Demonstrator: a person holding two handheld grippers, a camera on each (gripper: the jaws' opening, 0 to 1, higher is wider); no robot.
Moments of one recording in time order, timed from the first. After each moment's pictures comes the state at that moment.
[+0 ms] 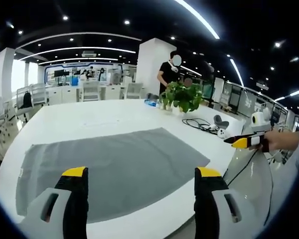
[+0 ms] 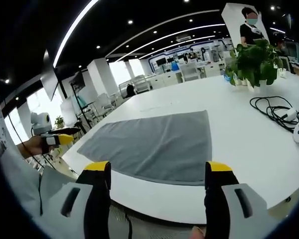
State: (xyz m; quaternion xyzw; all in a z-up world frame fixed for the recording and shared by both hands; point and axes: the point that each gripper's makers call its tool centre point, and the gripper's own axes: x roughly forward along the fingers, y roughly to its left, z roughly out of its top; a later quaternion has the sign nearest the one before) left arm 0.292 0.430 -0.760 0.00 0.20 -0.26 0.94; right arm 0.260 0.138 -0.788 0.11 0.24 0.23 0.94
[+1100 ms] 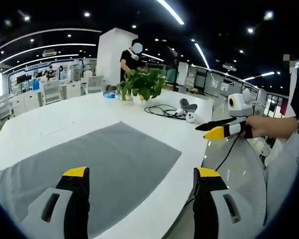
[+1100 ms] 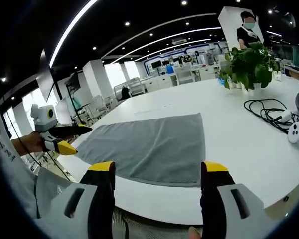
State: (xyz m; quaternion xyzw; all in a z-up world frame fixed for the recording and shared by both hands) left arm 0.292 0.318 -0.770 0.06 0.22 -0.42 0.88; right arm 0.263 0.128 -0.787 0.11 0.23 0.21 0.94
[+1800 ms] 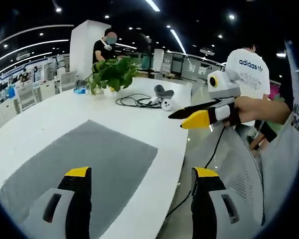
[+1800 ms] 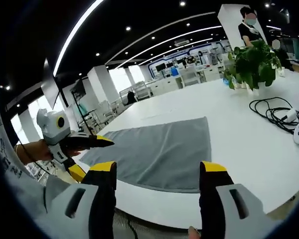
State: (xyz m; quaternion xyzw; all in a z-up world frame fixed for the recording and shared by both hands) left arm 0.275 0.233 -0.780 0.12 0.24 -0.52 0.81; right arm 0.275 0.122 -0.767 0.14 0.21 0.23 0.94
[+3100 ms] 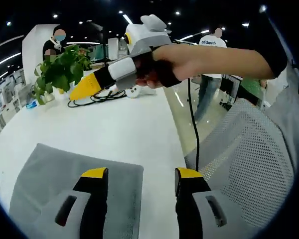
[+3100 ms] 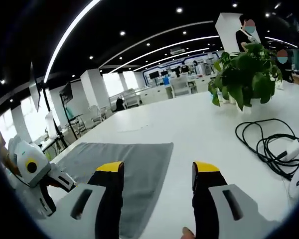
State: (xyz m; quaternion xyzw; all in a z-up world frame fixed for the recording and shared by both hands) left arm 0.292 0.105 -0.858 0.21 0.23 -0.65 0.70; right arm 0.429 0.034 -0.790 0.12 0.18 0.20 0.96
